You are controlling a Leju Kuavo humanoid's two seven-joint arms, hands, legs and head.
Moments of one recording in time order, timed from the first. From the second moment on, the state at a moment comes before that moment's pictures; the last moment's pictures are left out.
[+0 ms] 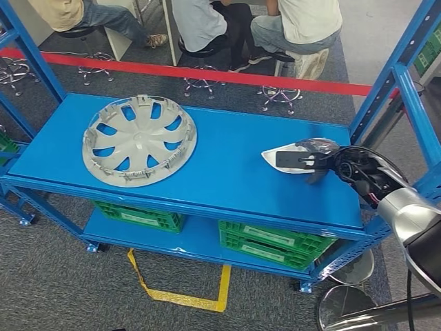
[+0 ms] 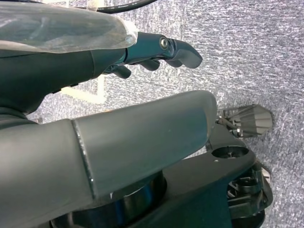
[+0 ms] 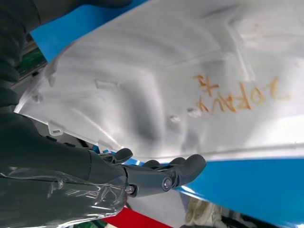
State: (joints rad) left arm -0.18 0.04 -1.15 -0.22 1.07 0.17 -0.02; right arm -0.87 -0.43 0.84 -0.73 0.39 0.09 -0.01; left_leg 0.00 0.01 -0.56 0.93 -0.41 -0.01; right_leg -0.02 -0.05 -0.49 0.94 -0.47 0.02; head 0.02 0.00
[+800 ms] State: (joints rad) left arm -0.18 0.04 -1.15 -0.22 1.07 0.17 -0.02; right arm -0.89 -0.42 0.91 -0.69 0.39 0.14 -0.01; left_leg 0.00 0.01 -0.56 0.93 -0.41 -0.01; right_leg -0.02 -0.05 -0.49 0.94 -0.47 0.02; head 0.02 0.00
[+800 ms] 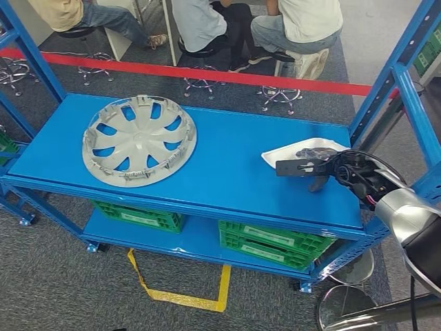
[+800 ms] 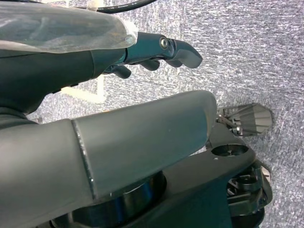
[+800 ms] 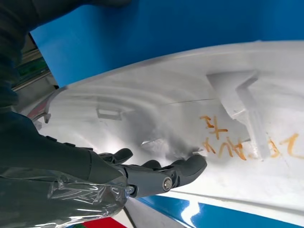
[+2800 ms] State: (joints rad) left arm -0.21 0.03 -1.15 -0.22 1.04 0.18 0.00; right arm -0.91 -0.15 0.78 -0.68 -0.21 0.09 -0.45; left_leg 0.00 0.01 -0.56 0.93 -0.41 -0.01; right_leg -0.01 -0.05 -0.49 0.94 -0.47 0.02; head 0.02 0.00
